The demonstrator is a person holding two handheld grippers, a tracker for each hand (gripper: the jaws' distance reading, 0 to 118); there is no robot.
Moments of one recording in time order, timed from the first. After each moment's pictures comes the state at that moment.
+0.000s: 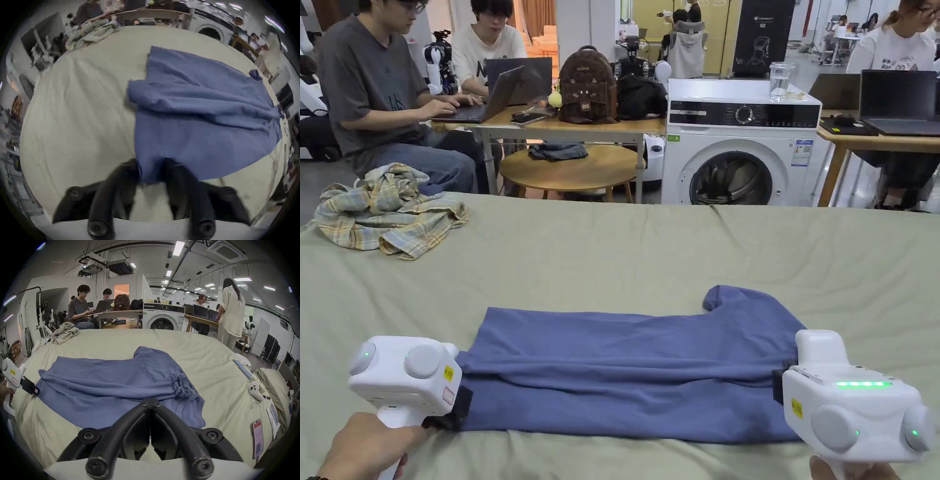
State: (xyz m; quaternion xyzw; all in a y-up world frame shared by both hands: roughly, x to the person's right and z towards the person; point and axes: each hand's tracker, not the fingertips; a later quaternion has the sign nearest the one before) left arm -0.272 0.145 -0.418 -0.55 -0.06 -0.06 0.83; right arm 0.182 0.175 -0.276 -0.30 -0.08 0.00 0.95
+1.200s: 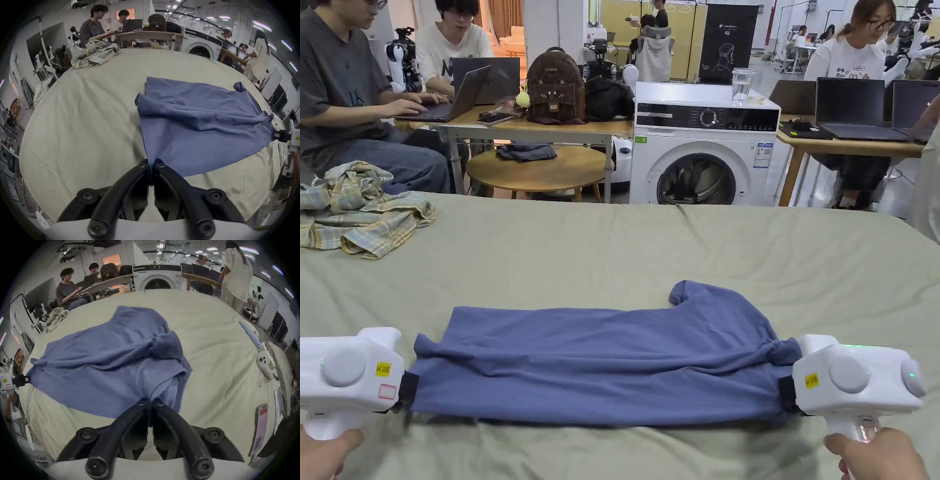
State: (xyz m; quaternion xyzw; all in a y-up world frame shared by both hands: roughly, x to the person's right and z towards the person) left arm -0.295 0.196 -0.352 -0.47 -0.08 -0.01 0.88; right arm 0.263 0.161 -0.279 -0.45 -0.07 -0.06 0.89
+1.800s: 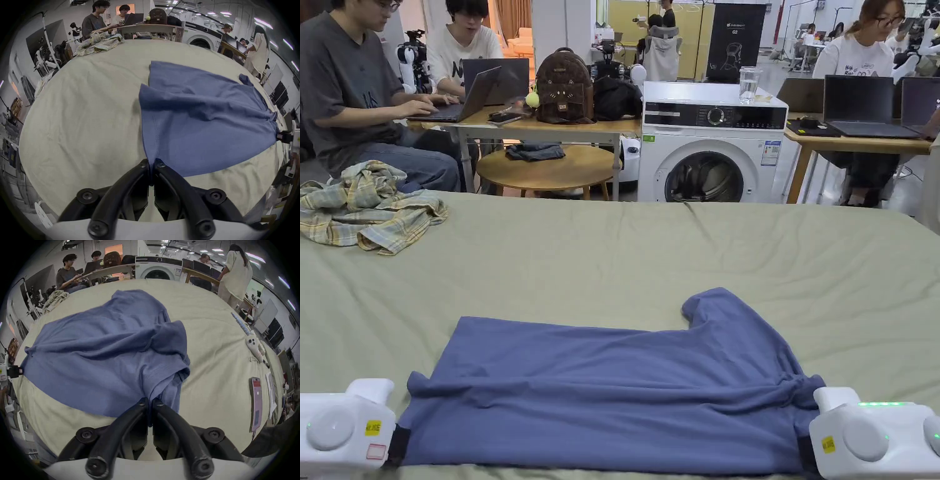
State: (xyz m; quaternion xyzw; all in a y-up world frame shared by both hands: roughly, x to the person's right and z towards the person) left arm -0.312 0.147 -0.298 -0.50 -0.07 -0.02 0.86; right arm 0.240 0.123 -0.216 -0.50 -0.09 -0.02 0.86
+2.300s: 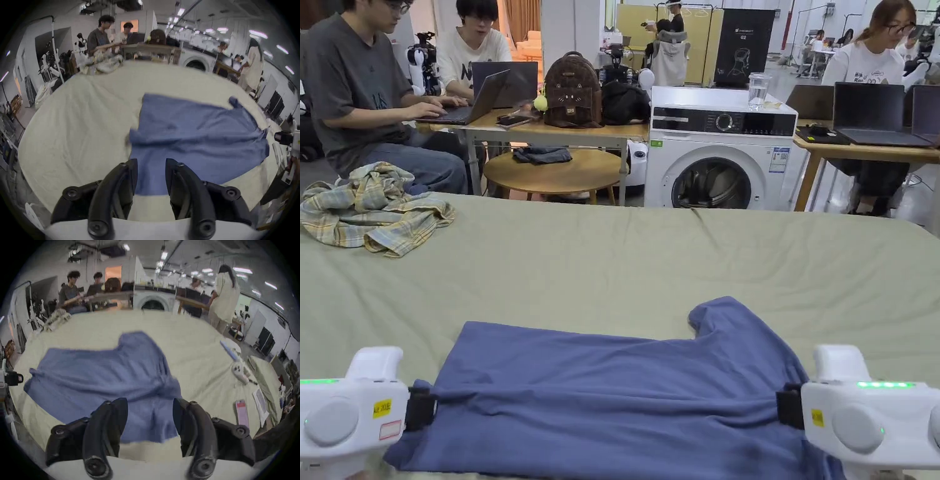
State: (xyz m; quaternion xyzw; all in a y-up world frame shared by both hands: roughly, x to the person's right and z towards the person) left arm -0.301 0.203 -0.290 -0.38 -0.09 0.01 0.92; right arm 0.190 0.205 -0.219 -0.35 -0.11 0.00 0.93
